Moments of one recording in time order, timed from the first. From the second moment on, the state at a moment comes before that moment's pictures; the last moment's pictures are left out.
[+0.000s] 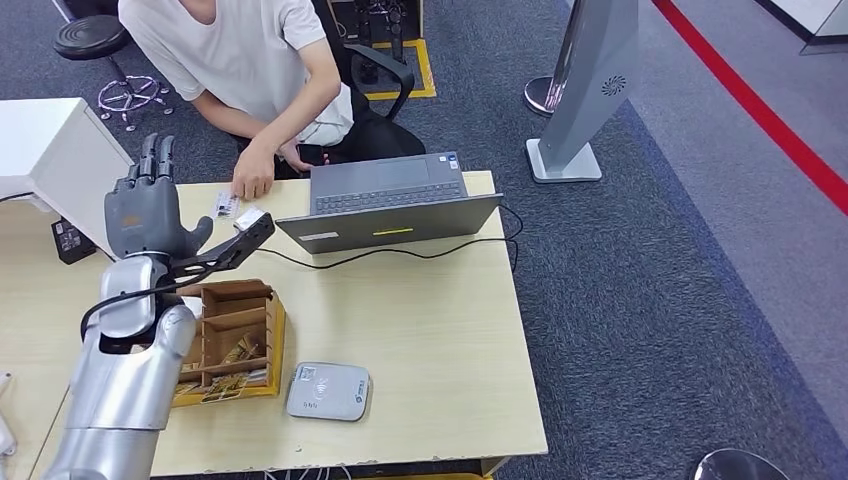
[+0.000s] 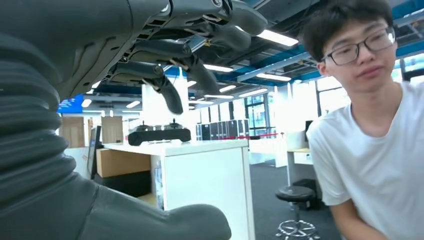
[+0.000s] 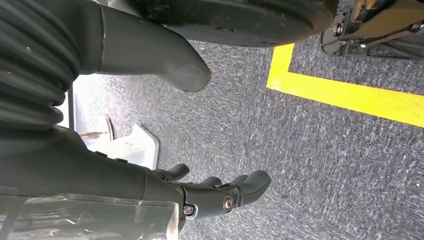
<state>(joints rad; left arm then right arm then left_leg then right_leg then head) -0.57 -0.02 -0.29 -1.18 -1.46 0.17 0.20 -0.06 0.25 -0.91 -0.21 1.37 -0.27 0.07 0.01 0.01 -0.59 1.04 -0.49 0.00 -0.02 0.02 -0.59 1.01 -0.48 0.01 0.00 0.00</state>
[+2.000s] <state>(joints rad) 0.21 0.26 -0.55 -1.80 -1.26 0.17 0.23 -0.05 0.25 -1.00 -0.21 1.28 -0.29 0.04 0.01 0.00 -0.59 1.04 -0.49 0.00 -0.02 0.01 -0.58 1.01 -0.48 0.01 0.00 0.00</state>
